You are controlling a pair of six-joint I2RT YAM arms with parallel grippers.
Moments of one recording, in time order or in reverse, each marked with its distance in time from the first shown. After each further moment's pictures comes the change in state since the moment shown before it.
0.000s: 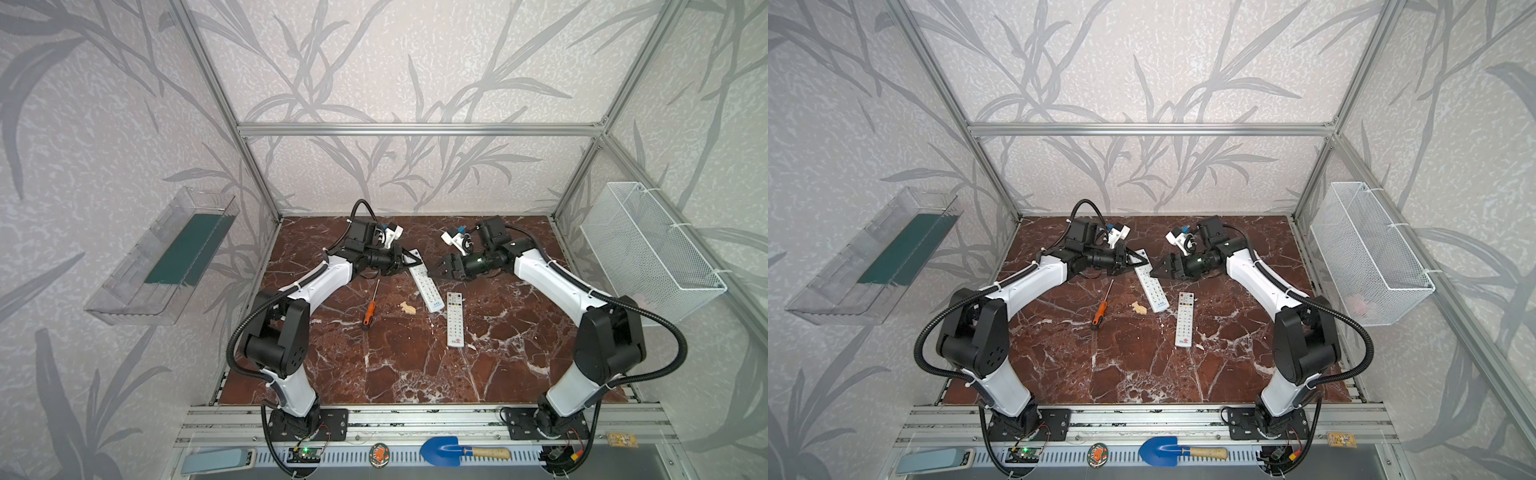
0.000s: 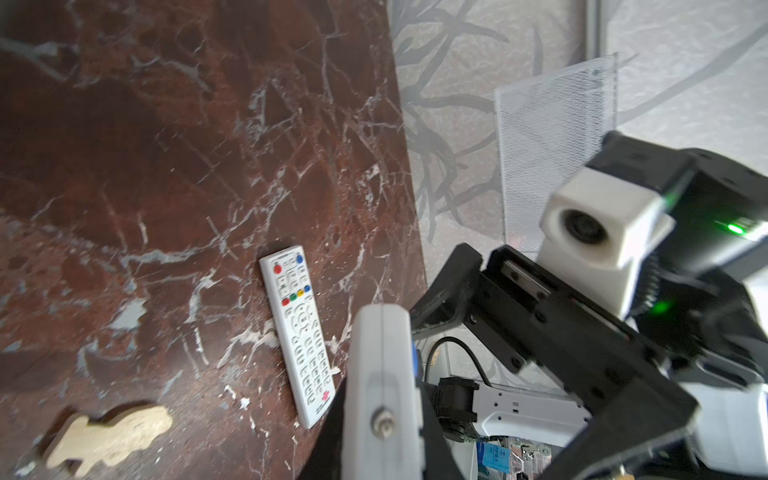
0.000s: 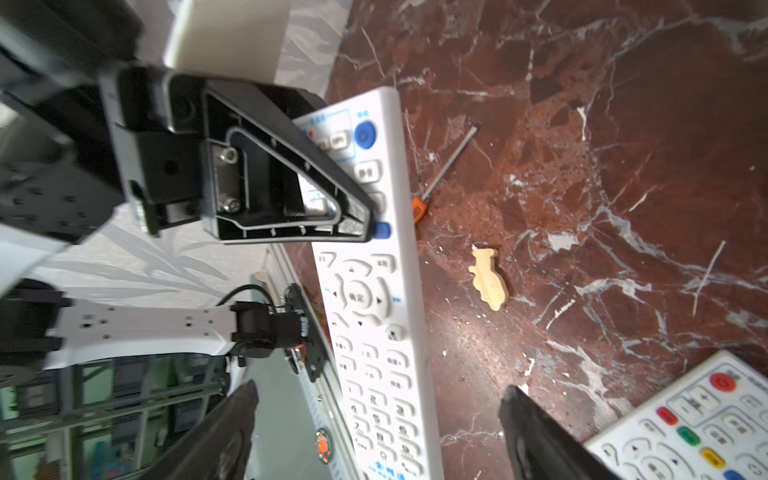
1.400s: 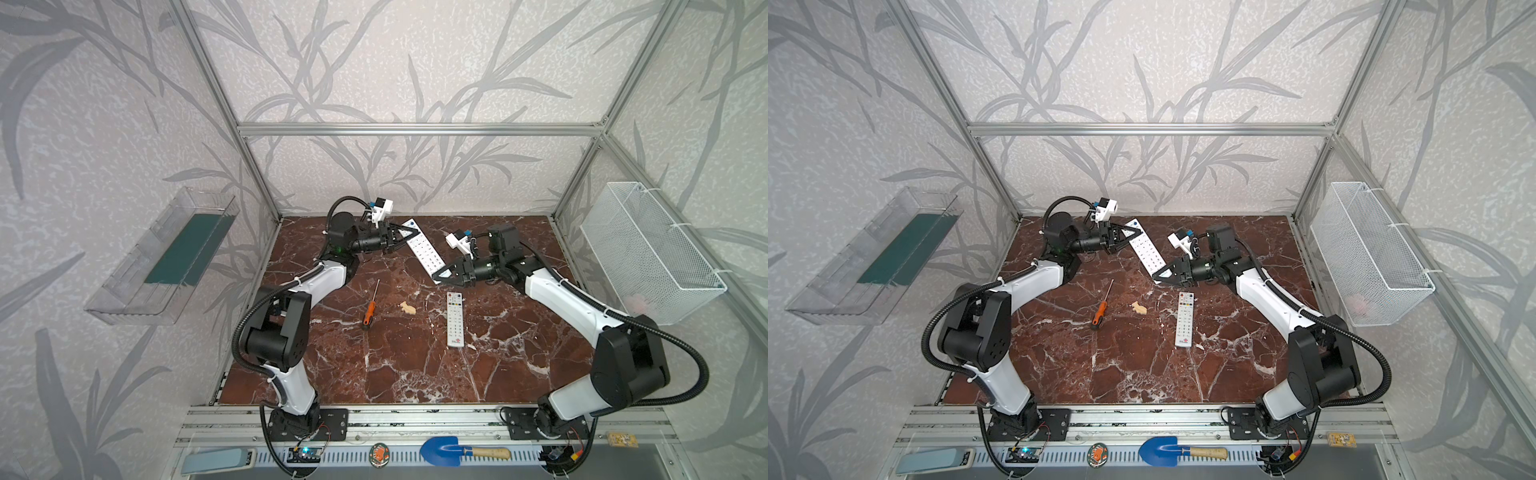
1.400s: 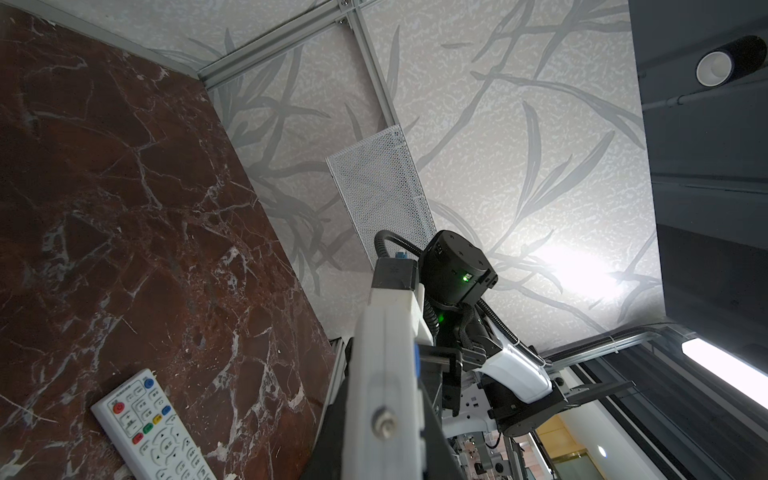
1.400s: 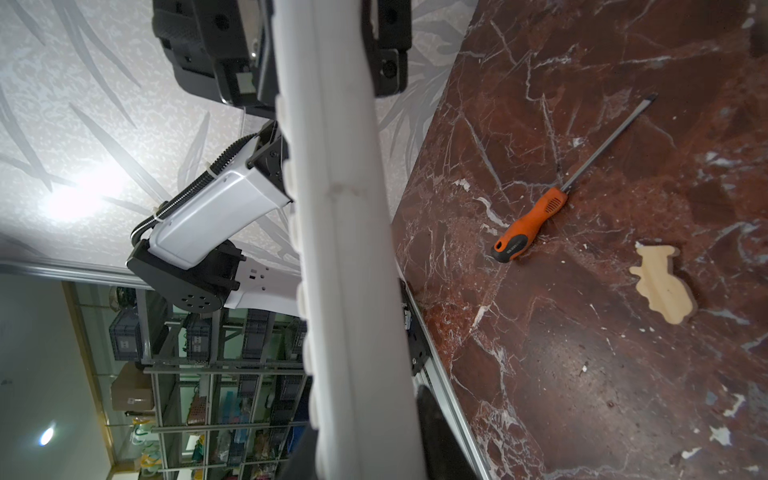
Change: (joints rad) left arm 0.069 0.035 -0.103 0.890 0.176 -0.538; right arm 0.026 -0.139 -0.228 0.377 -0.228 0.315
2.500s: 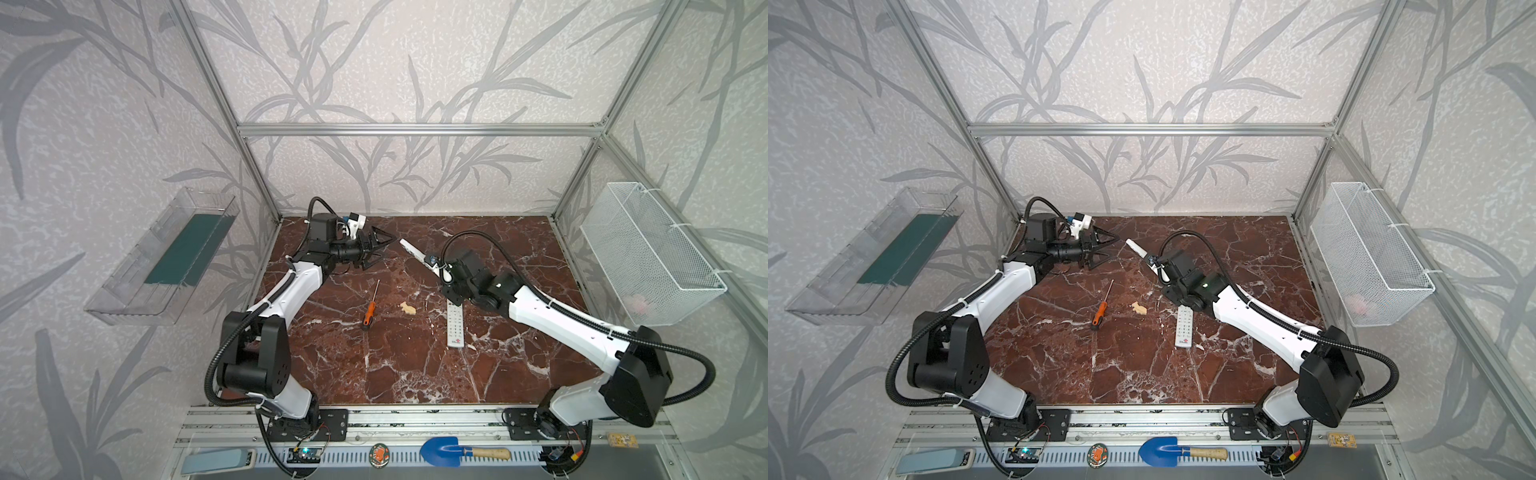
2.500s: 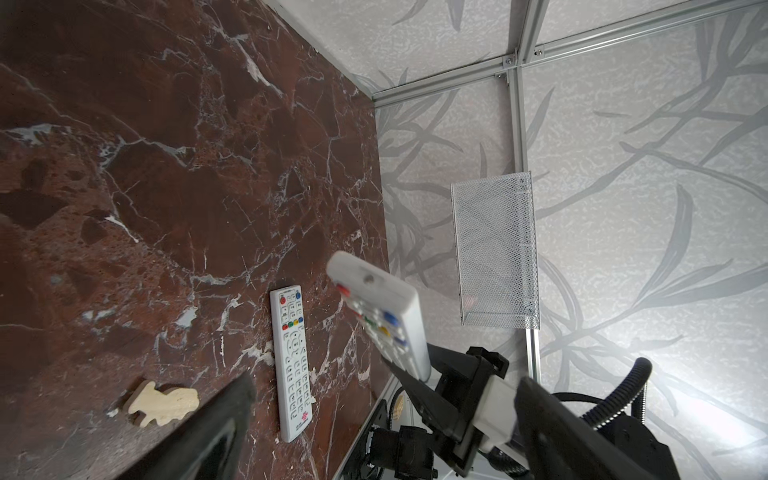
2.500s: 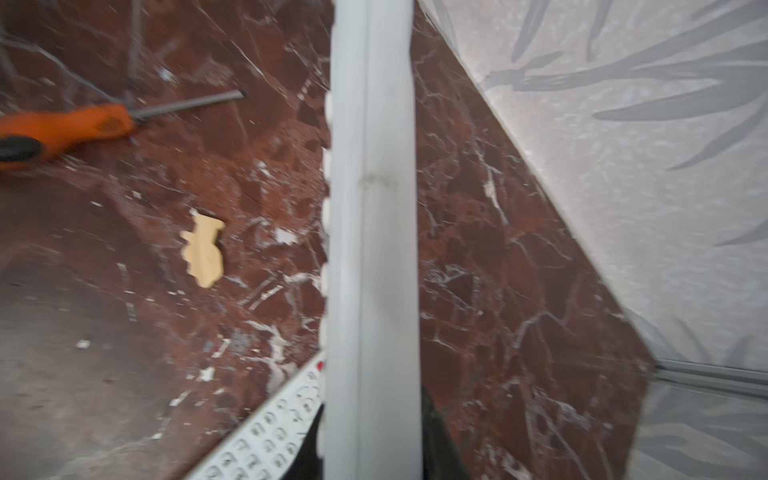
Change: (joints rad) left arm 0.136 -0.204 0.000 -0.843 -0.163 0.386; right arm 0.397 -0.068 0.021 -0.241 1.619 -0.989
